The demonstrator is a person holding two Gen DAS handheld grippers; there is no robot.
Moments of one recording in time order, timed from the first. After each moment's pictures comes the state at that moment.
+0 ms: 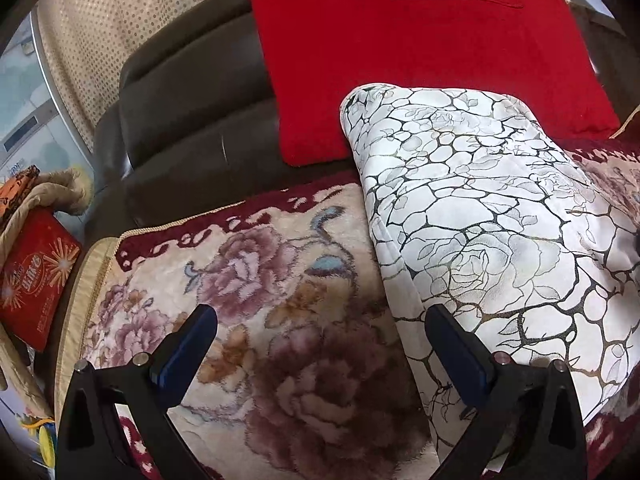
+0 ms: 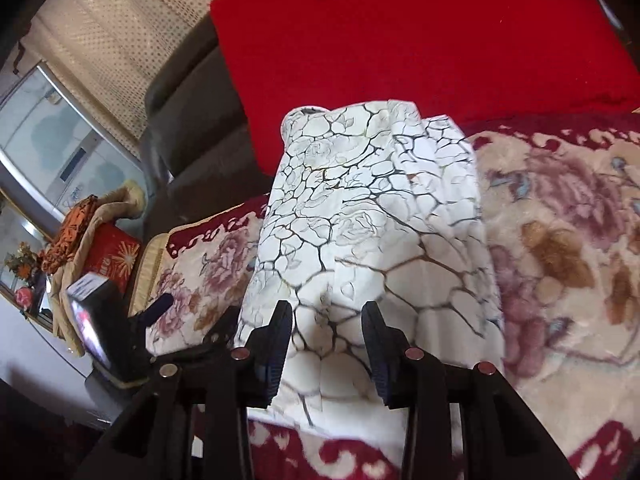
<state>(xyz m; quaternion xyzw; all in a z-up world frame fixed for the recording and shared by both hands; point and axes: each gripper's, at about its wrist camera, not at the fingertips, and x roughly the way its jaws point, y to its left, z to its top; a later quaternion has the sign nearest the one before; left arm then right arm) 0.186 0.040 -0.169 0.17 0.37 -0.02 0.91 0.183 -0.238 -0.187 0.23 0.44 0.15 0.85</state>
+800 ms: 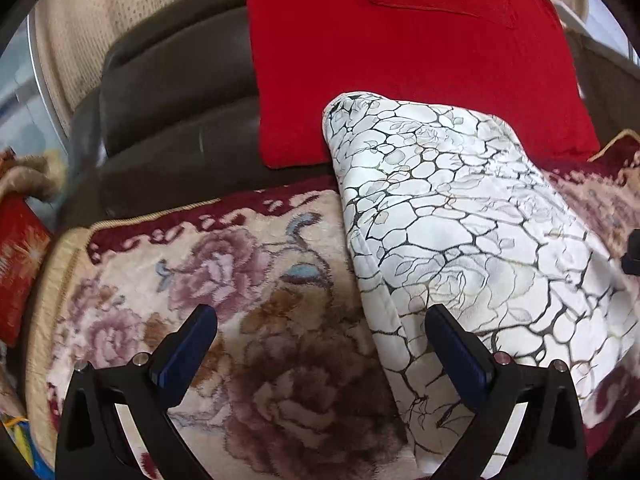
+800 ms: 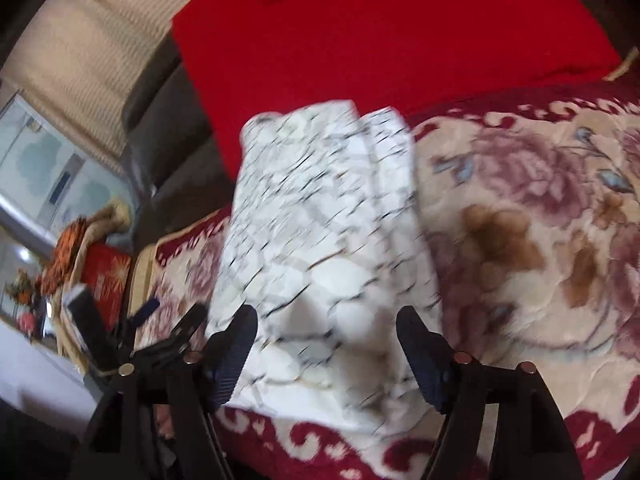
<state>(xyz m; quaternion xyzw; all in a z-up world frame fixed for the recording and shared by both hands) 0.196 0.053 -0.161 0.11 0.39 -0.08 0.91 0.184 -0.296 -0.198 0.28 0.46 0.12 0.83</state>
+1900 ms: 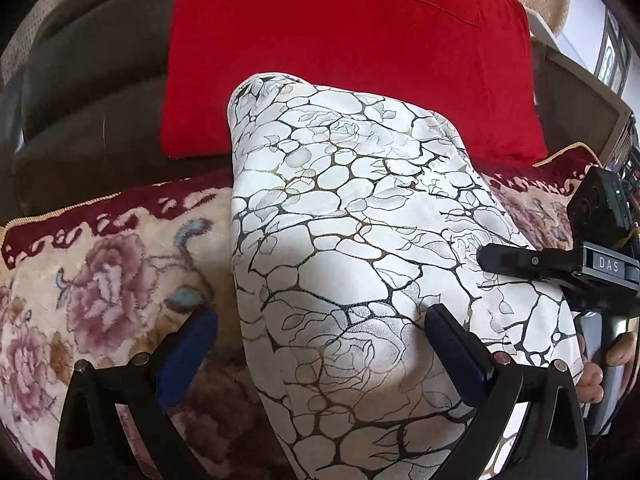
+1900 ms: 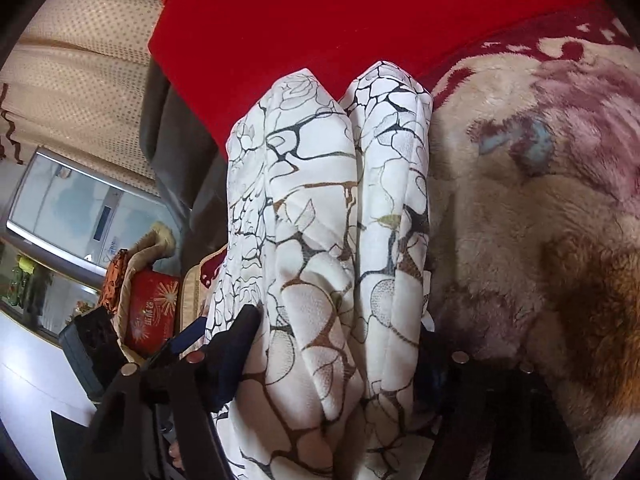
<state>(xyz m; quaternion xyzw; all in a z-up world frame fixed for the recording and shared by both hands) 0.235 -0.012 -0.179 0.06 0.44 -0.20 0.87 0.263 -0.315 -0.285 0.39 0.45 0.23 0.77</state>
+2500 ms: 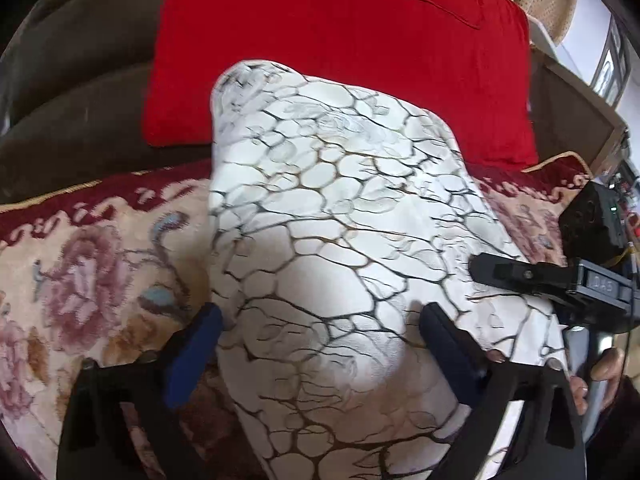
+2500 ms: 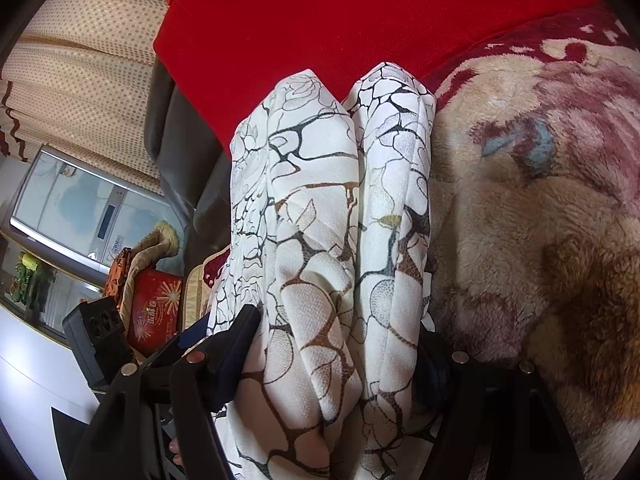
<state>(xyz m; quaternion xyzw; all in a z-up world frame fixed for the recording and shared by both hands) 0.247 -0.011 -0.187 0.02 0.46 -0.24 0.85 0.260 -0.320 -0.286 0.39 0.44 0.23 0.77</state>
